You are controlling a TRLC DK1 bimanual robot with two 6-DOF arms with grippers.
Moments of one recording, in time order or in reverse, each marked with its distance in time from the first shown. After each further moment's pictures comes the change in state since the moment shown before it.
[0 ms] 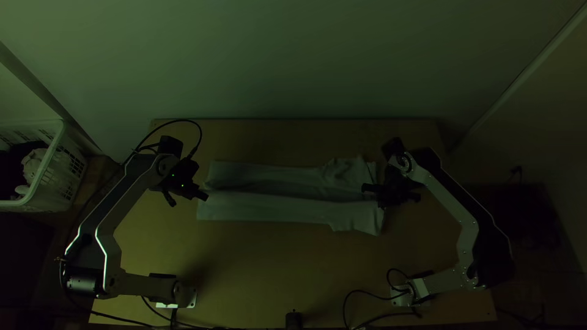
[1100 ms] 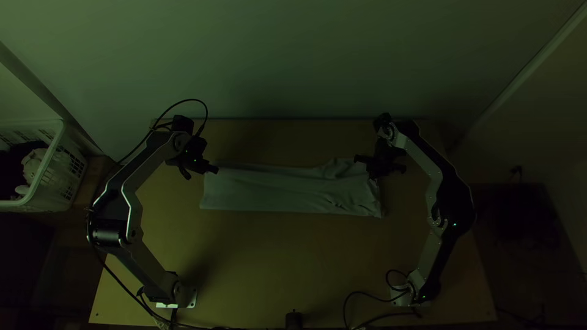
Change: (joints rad) left arm 0.000 0.332 0.280 0.134 0.000 -0.087; right arm -0.069 0.440 0.426 0.047 0.009 -0.031
